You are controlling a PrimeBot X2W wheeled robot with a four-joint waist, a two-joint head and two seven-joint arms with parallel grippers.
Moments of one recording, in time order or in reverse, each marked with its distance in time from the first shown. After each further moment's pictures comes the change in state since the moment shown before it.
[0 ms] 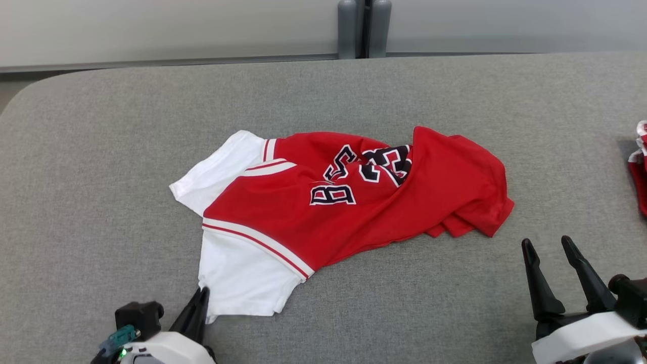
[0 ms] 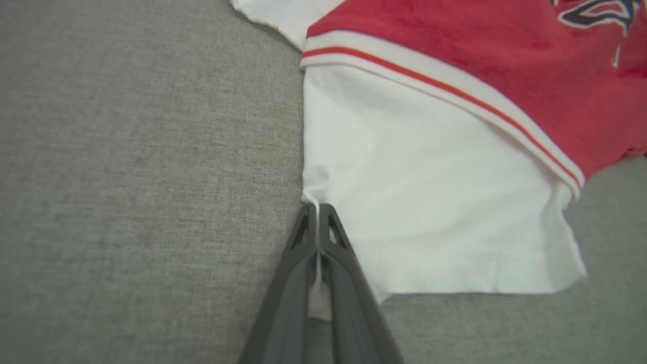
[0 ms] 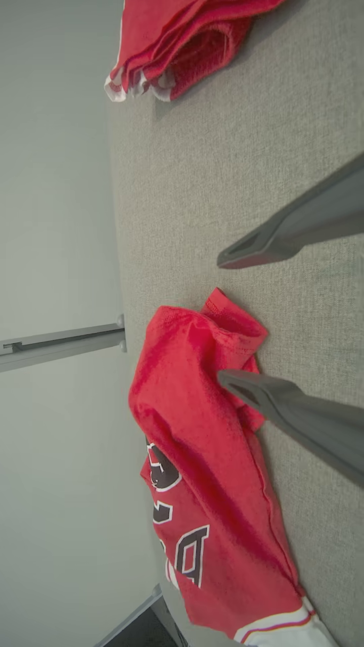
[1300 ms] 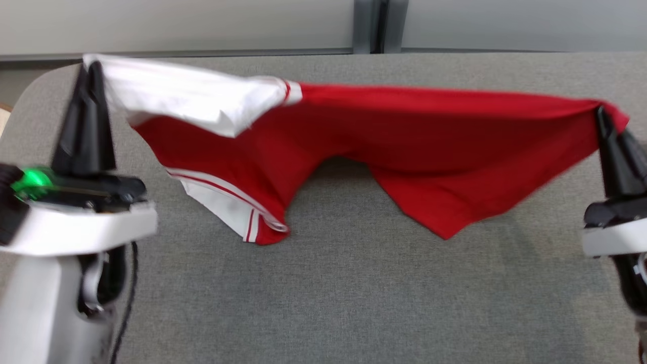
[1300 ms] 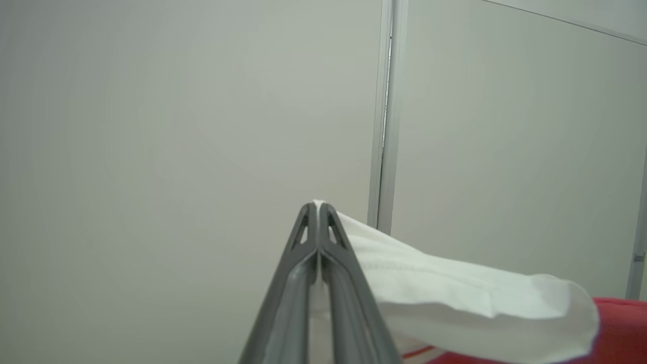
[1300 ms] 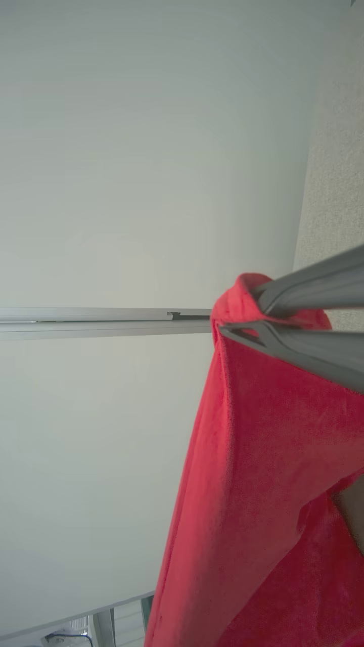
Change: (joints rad) left arm -0.299 0.061 0.187 -0.539 0.089 0.029 -0.161; right arm -0.348 -0.206 0.041 0.058 0.094 0.000 -0.096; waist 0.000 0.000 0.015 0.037
